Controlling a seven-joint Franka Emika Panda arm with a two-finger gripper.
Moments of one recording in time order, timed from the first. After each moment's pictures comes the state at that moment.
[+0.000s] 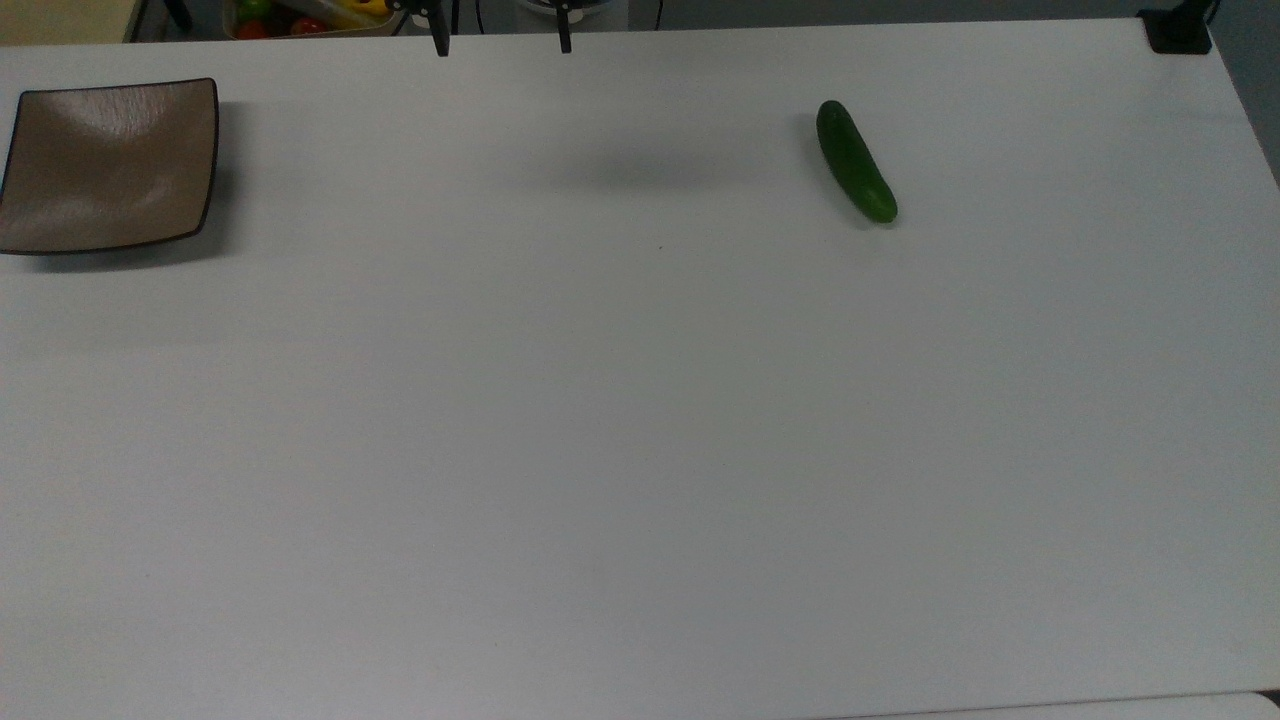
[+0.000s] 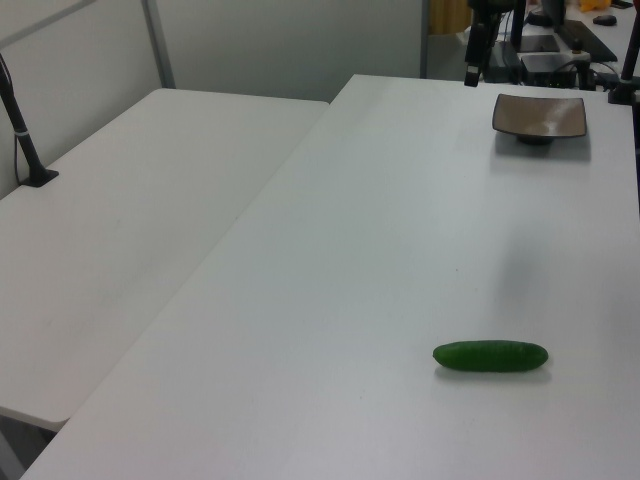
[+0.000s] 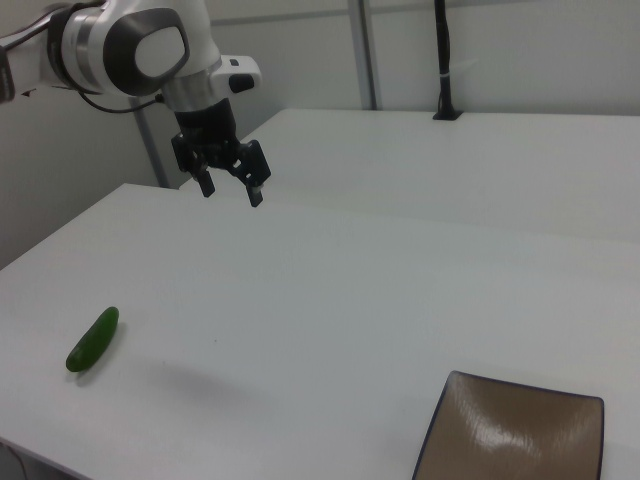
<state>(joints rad) 0.06 -0.04 0.00 -1.69 0.04 1.76 -0.04</state>
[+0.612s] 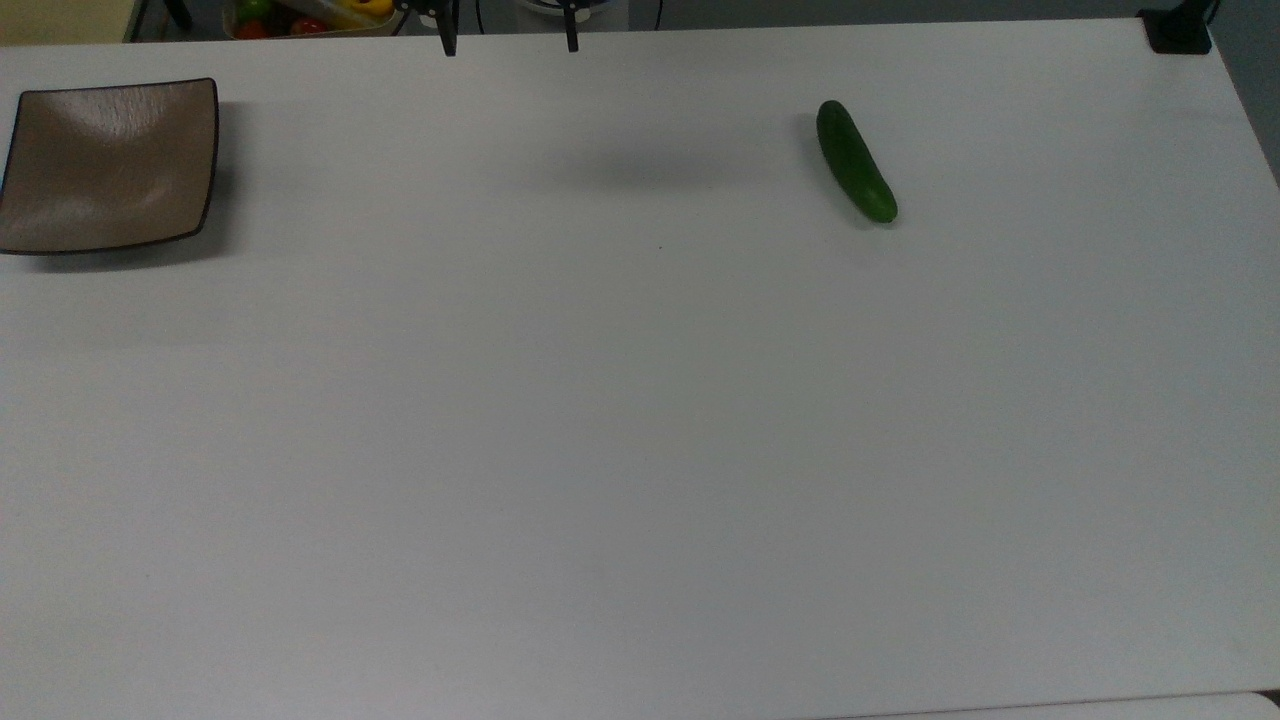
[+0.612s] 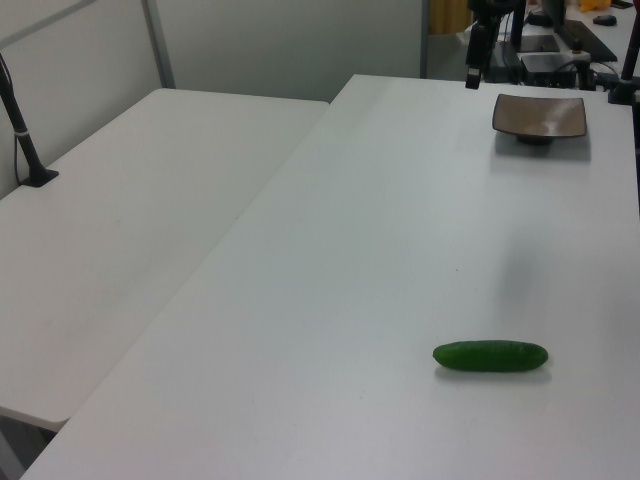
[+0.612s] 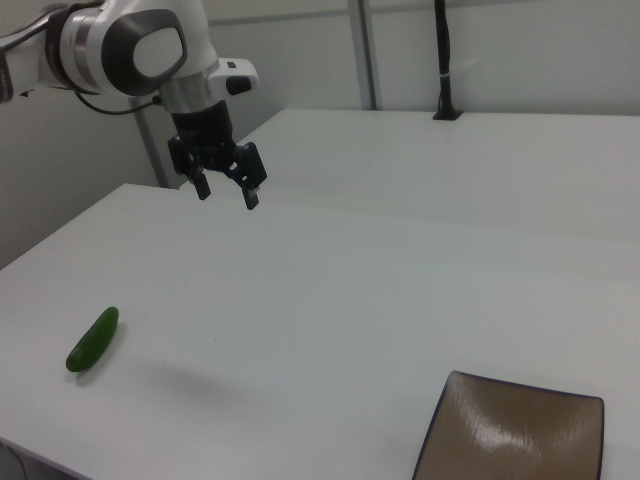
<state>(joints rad) 0.06 -0.04 0.00 -1.69 0.04 1.74 -0.04</state>
